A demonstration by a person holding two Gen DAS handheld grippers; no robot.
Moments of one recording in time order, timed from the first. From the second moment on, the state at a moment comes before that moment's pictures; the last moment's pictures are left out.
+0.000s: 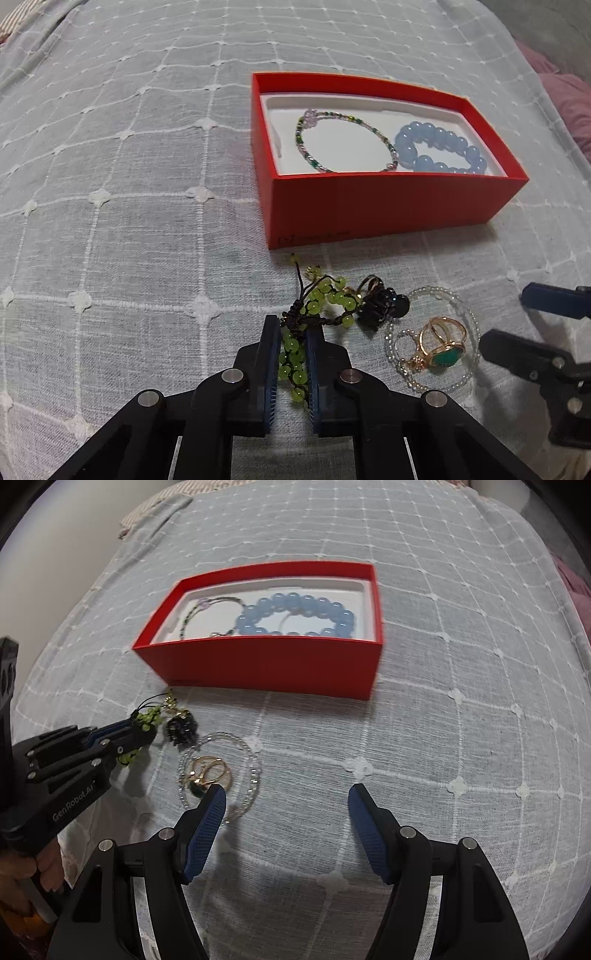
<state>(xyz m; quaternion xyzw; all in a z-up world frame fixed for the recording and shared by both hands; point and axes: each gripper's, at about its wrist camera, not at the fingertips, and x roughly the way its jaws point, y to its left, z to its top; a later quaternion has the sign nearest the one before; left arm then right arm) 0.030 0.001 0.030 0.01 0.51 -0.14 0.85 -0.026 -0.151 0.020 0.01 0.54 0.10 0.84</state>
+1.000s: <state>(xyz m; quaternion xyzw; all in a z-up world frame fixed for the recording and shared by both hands) 0.023 0.020 0.035 -0.01 0.51 -0.12 0.85 -0.022 -0.087 0.000 -0.13 0.46 0.21 0.85</state>
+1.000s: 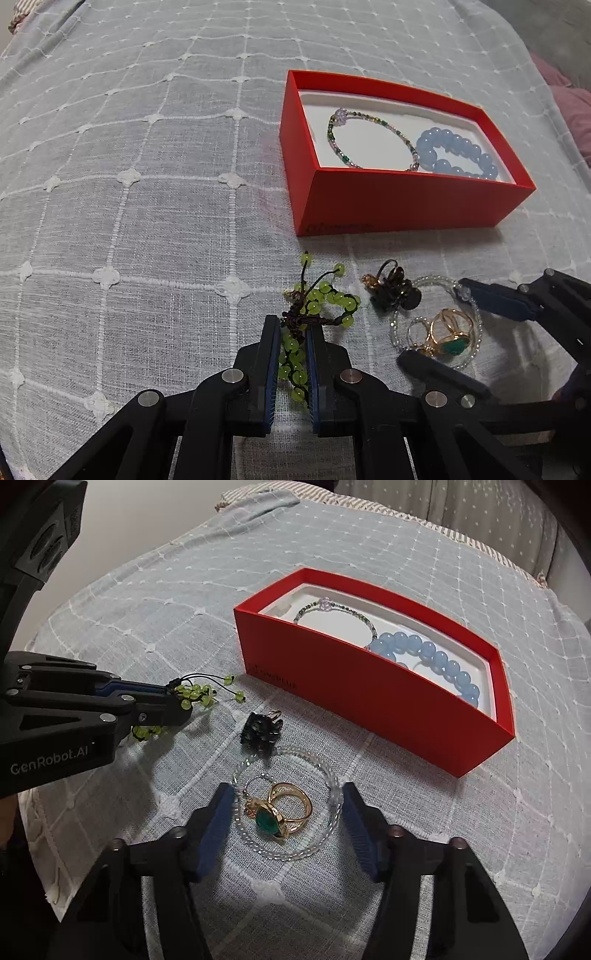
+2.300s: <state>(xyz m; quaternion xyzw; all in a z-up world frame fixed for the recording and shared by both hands) 0.018 0.022 0.043 -0.02 0.51 -0.13 0.85 -0.048 -0.094 -0.002 -0.18 0.45 0.28 0.83</state>
